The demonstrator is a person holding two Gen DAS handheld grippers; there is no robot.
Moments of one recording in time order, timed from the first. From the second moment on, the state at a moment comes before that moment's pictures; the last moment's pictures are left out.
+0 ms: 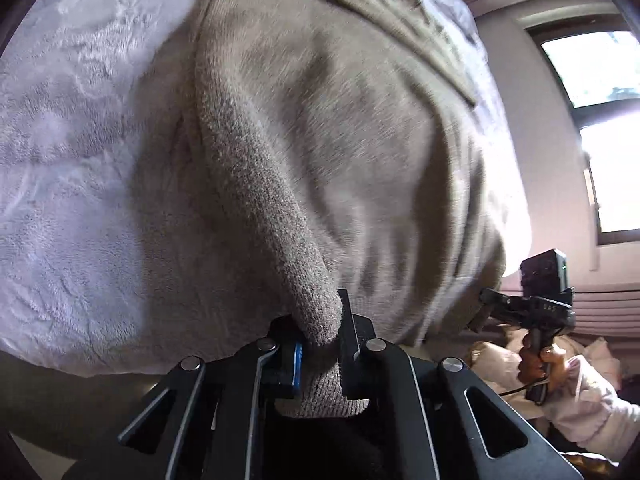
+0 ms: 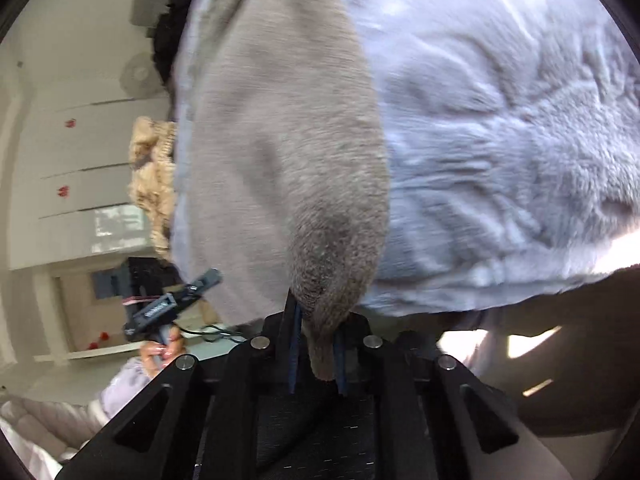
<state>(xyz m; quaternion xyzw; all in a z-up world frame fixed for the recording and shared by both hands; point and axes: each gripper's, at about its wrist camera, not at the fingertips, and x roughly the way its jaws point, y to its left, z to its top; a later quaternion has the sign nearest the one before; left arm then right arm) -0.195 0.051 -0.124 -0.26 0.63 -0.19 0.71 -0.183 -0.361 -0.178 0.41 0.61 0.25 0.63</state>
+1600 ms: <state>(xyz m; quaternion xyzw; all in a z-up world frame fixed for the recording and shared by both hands) 0.144 0.111 -0.131 -0.38 0.53 -0.02 0.76 0.212 -0.380 -0.160 0.52 0.52 0.24 0.63</state>
